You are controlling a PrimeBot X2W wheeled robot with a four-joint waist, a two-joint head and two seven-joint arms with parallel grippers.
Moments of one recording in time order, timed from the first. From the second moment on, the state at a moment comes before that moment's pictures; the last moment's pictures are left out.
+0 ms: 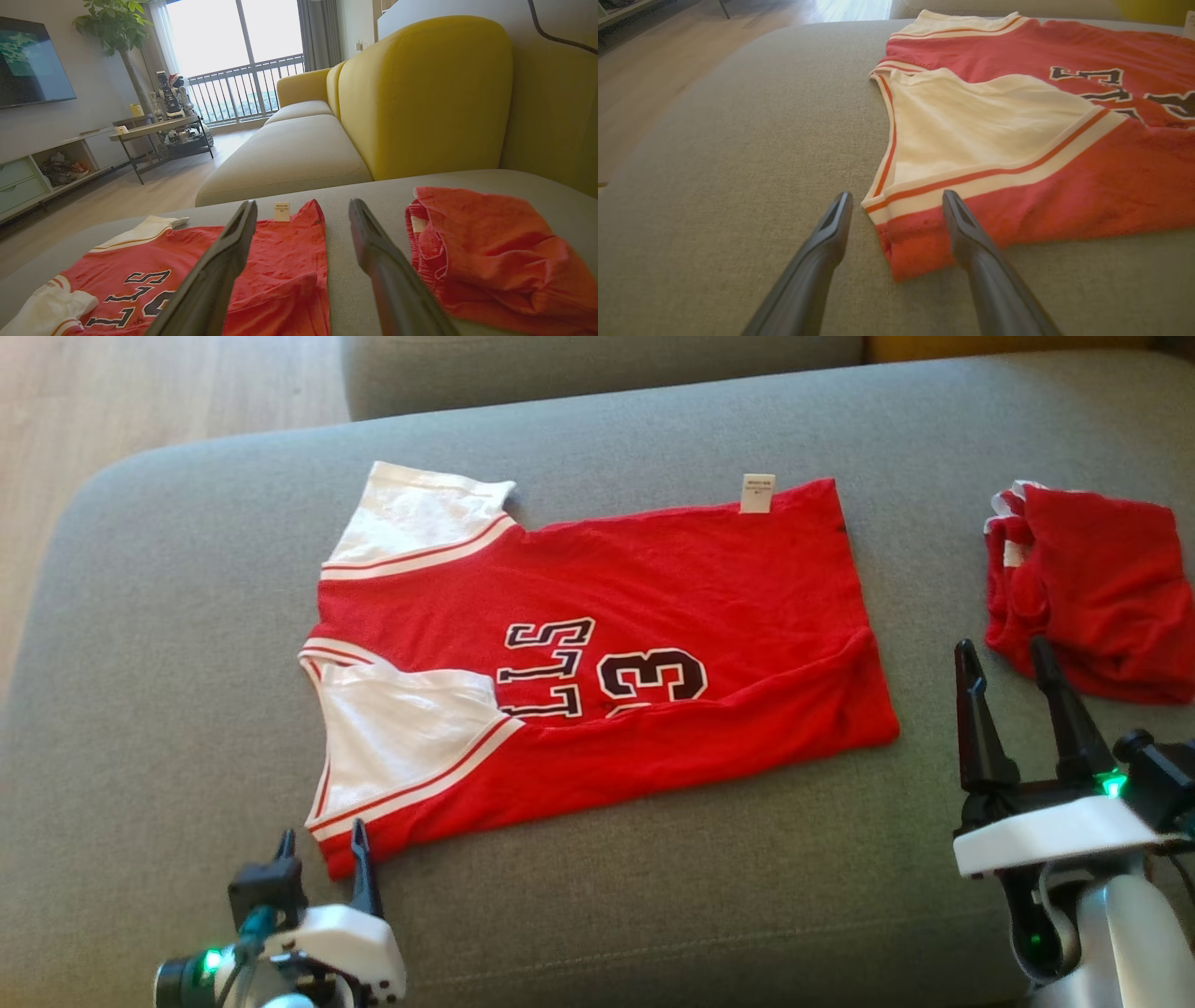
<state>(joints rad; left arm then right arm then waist) -0.02 0.06 -0.18 0.47 -0.17 0.17 -0.25 -0.10 -0.05 -0.12 0.15 0.22 0.13 -0.25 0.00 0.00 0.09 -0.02</state>
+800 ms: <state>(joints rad) -0.24 0.06 -0.18 0.77 -0.19 0.16 -0.26 -0.13 -0.05 -0.13 0.16 0.24 0.13 -0.25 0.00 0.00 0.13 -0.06</state>
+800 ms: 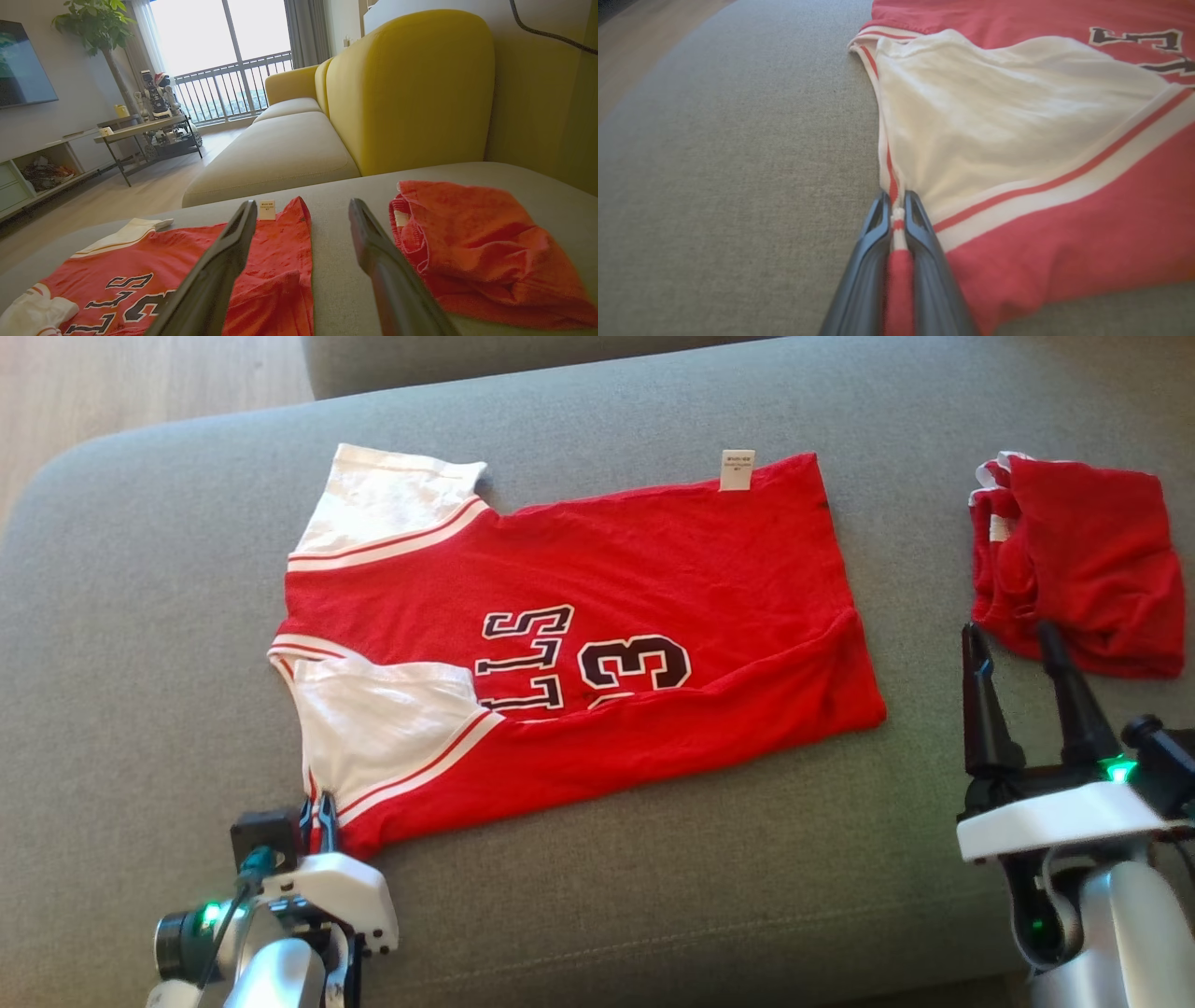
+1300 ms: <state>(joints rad) -0.12 0.09 -0.20 0.47 -0.10 0.21 -0.26 -0.14 -0.05 -0.12 0.48 0.45 0.13 -0.13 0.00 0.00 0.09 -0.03</state>
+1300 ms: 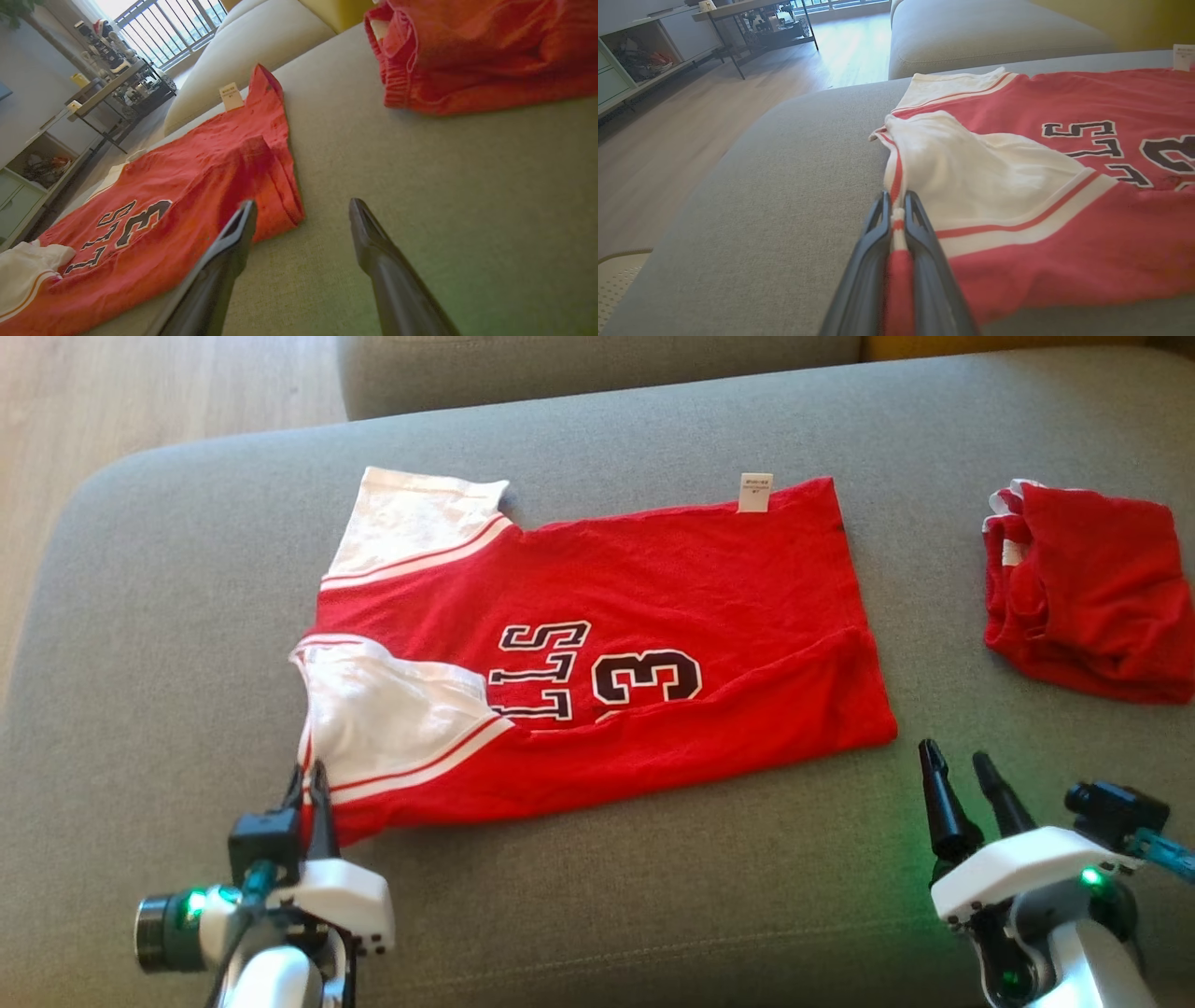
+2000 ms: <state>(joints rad) -0.10 0.09 -0.26 0.43 -0.08 0.22 -0.26 -0.51 -0.06 0.08 1.06 0.80 0.13 -0.19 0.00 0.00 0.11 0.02</state>
